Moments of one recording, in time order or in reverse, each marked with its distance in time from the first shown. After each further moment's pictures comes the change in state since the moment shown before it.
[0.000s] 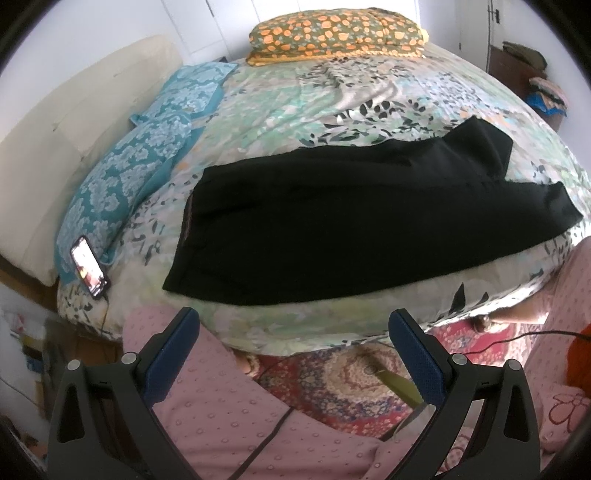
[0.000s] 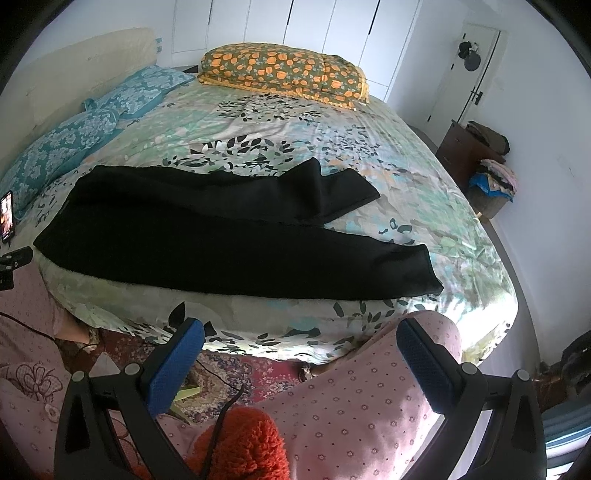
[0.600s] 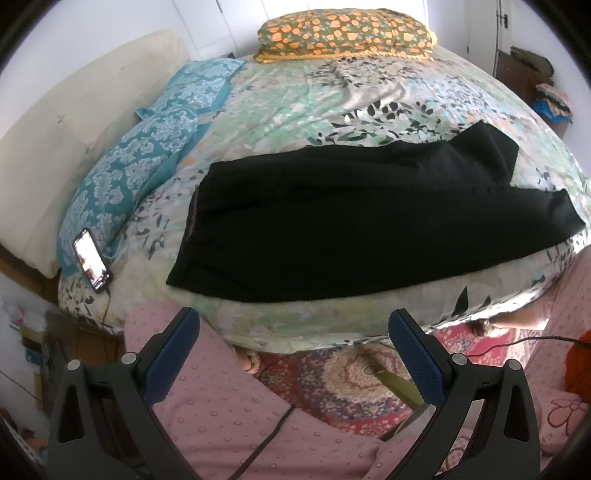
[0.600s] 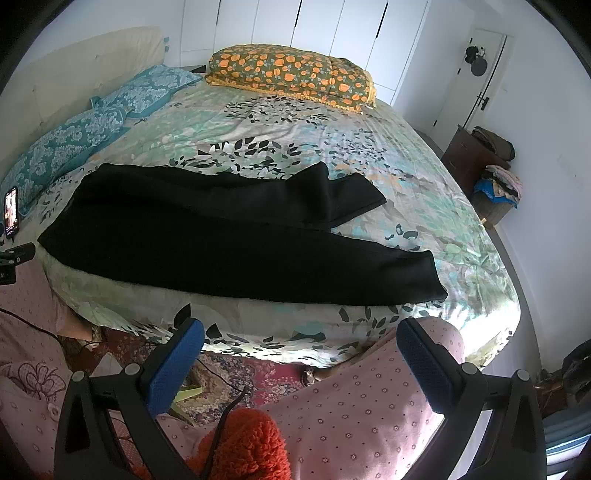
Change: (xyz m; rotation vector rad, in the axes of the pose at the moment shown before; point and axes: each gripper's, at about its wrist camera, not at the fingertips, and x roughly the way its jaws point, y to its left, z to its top) left arm -0.001 0.008 0.000 -0.033 0.007 0.005; right arm -0.002 0.008 0.004 -0.015 -0.013 0.006
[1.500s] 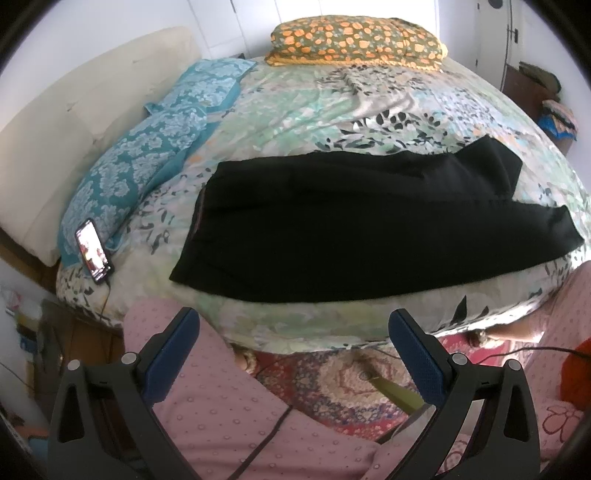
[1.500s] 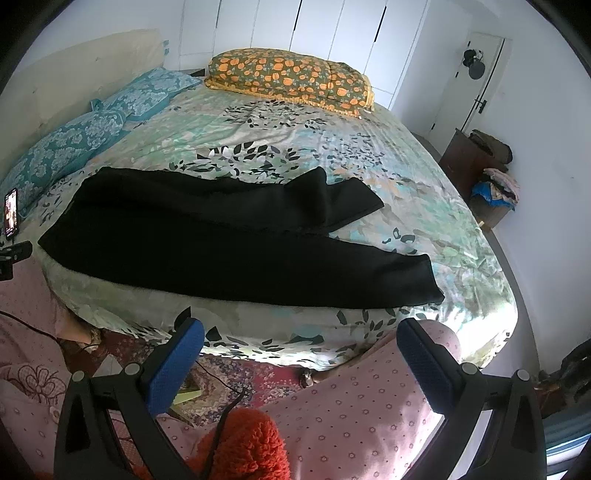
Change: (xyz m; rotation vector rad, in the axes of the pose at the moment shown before) left arm -0.004 0.010 -0.001 -0.052 -0.010 -0.002; right arm -0.006 -0.001 0.002 -0.005 -0.009 -0.002
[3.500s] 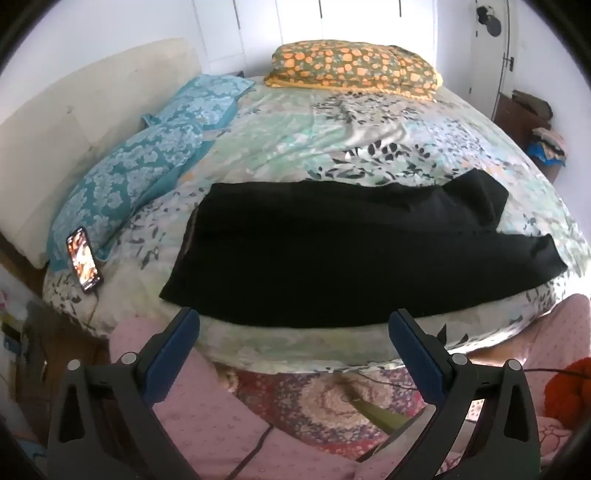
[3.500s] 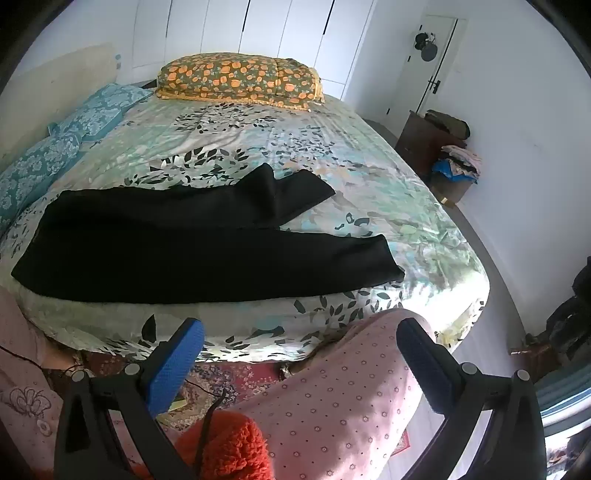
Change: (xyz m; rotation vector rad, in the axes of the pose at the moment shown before) left arm -0.016 0.002 0.010 -0.029 -0.096 -0.081; right arm -0.010 -0.031 -0.011 0.138 -0.005 -0.130
